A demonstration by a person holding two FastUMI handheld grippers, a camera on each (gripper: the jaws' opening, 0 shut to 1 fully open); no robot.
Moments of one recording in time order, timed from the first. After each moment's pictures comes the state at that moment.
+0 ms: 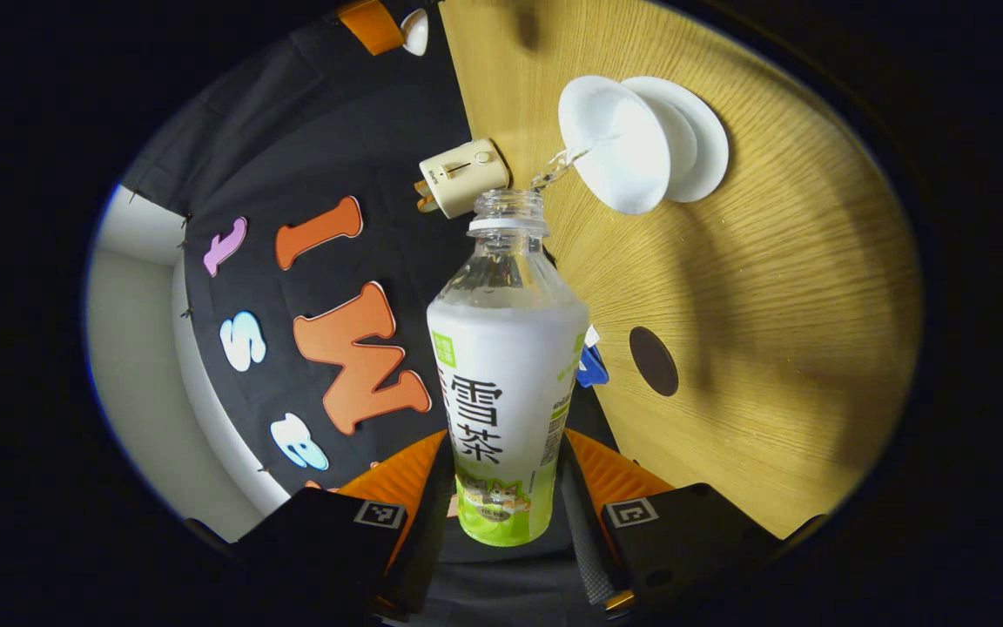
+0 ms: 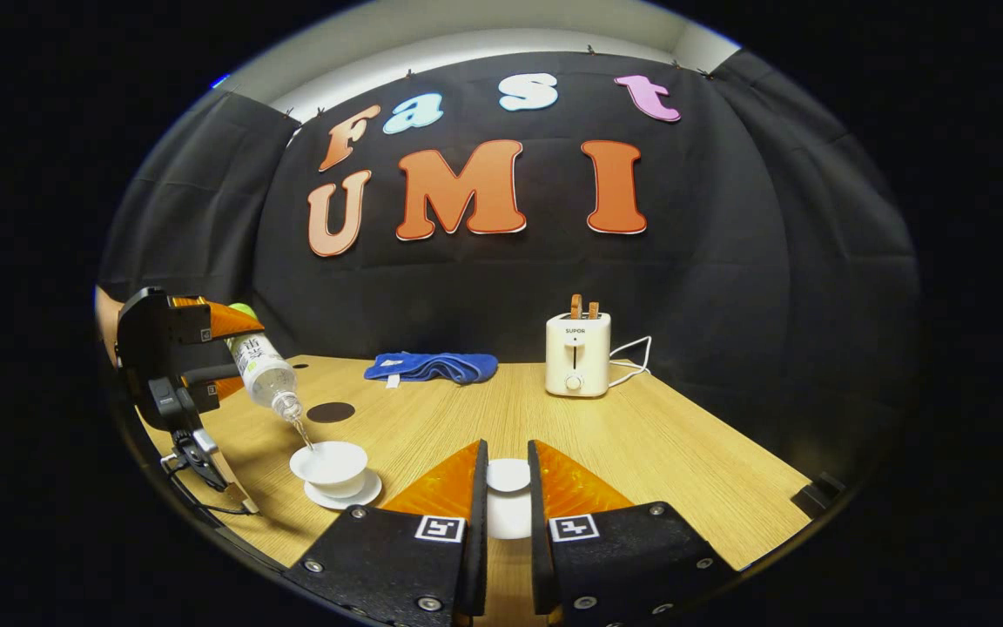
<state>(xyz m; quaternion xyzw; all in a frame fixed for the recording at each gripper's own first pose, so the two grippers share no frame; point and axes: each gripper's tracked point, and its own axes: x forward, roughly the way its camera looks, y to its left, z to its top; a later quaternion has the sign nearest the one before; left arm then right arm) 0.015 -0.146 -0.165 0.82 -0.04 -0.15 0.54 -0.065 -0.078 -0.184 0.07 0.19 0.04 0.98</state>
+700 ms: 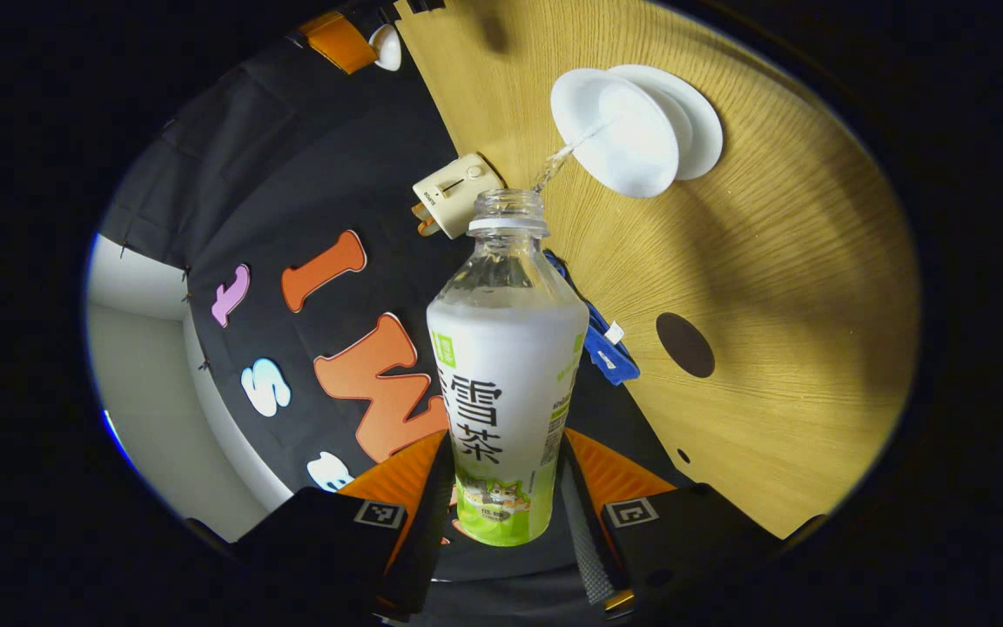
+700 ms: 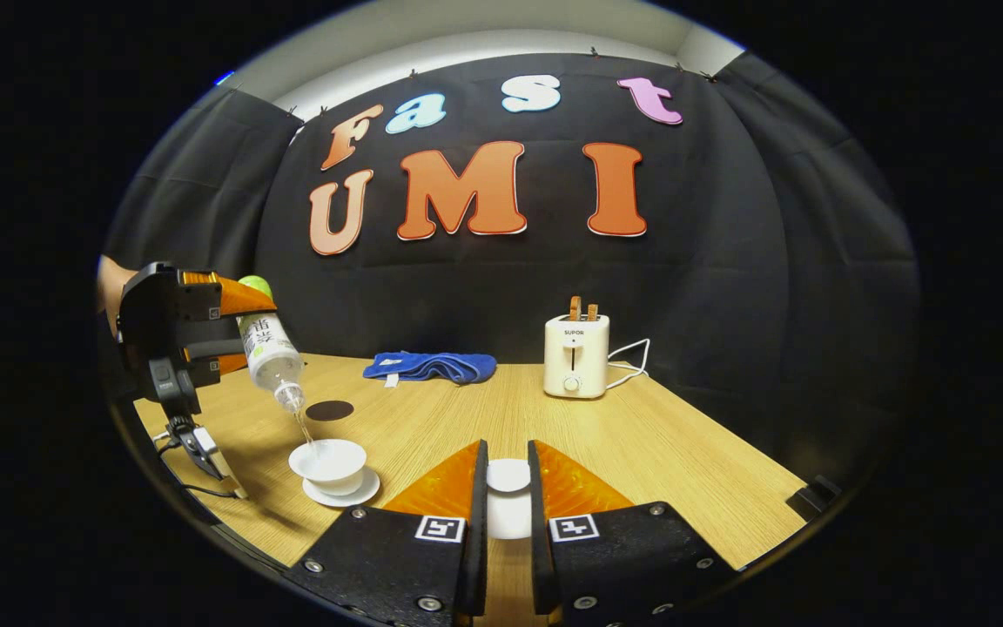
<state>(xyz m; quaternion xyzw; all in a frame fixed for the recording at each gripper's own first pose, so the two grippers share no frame) 0.025 -0.158 -0.146 0.86 -0.09 -0.16 0.48 -0.067 -0.080 -0.183 0.06 0.19 0.04 0.98</state>
